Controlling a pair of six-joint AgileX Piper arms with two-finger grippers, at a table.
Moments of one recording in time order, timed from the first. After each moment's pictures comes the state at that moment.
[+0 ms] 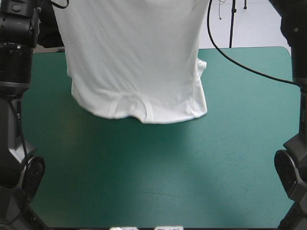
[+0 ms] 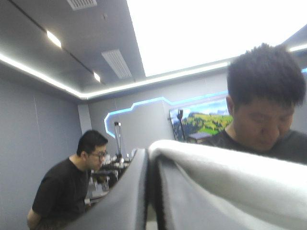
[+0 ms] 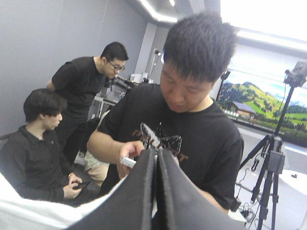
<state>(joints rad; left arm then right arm) -0.22 1.77 -2.40 0.51 0.16 -0.18 0.19 1.80 -2.58 0.29 0.54 -0.46</state>
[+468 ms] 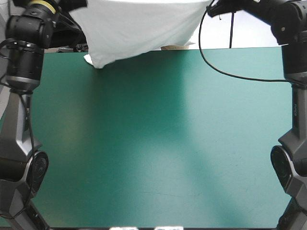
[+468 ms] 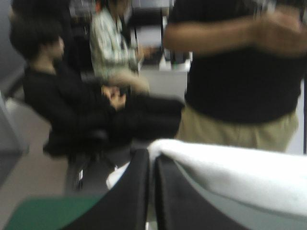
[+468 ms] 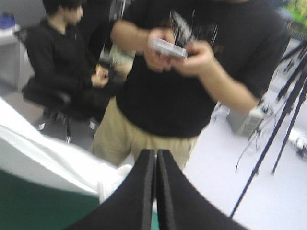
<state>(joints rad) -0.22 1.81 -2.31 0.31 0.75 -0.16 0.19 1.84 -2.54 0.18 0.94 -0.41</state>
